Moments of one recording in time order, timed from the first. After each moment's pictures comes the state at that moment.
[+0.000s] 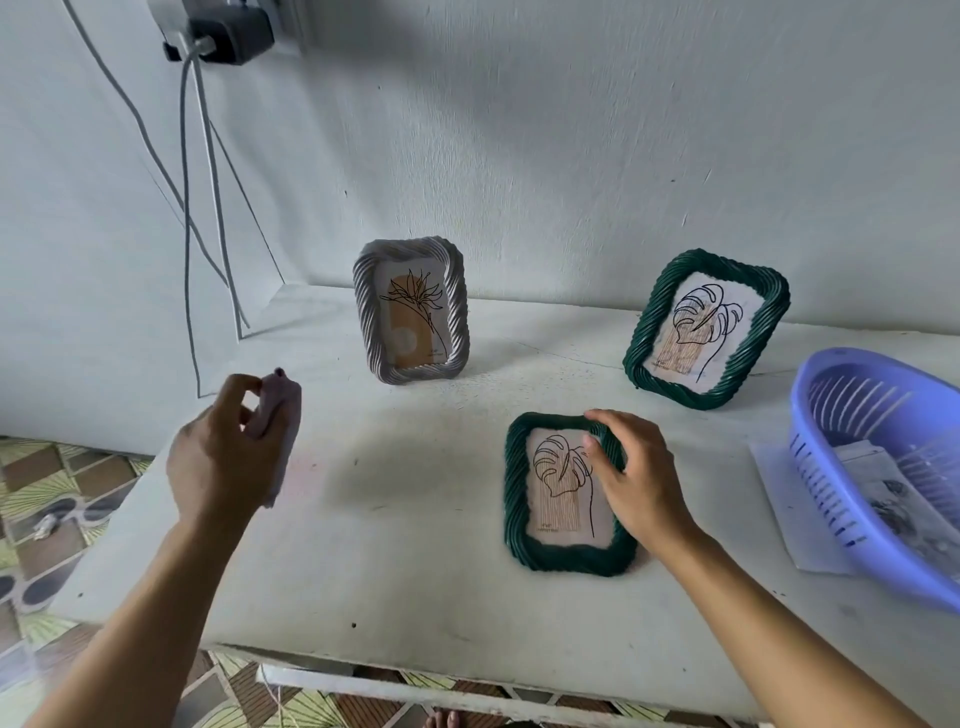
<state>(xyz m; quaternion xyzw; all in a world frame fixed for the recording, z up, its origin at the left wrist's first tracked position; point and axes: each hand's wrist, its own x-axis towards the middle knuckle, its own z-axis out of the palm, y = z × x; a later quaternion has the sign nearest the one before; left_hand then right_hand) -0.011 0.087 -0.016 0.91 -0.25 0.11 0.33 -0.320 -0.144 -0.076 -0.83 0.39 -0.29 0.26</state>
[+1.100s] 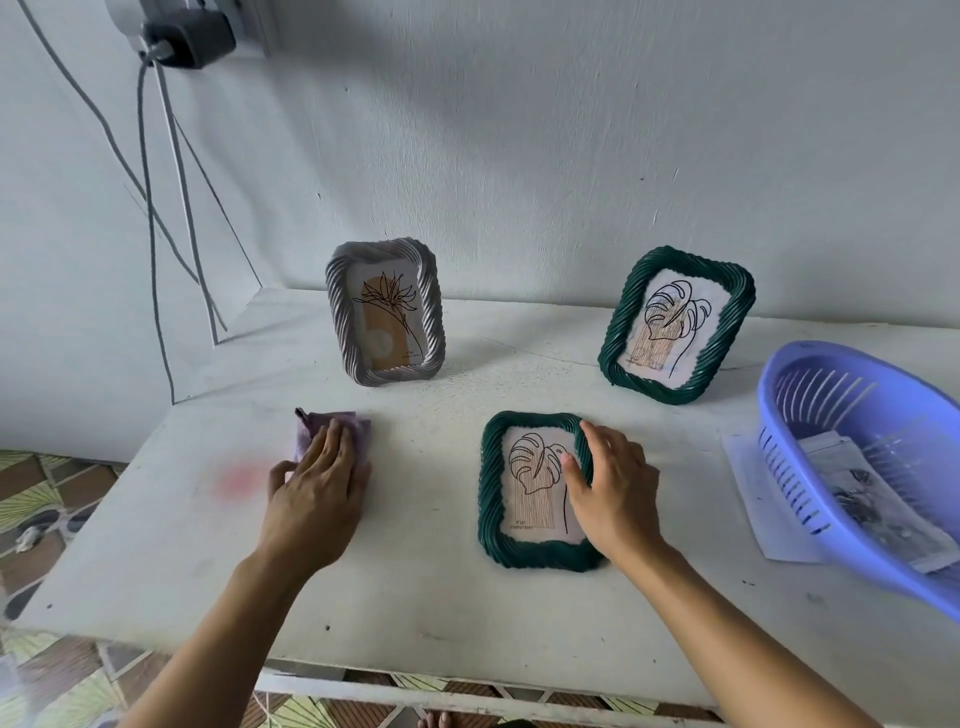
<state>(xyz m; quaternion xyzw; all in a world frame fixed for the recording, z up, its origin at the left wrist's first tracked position) -0.061 0.061 -0.087 0.88 -0.47 0.00 0.10 -0.323 -0.129 -0.085 -0.83 0.50 -0.18 0.17</state>
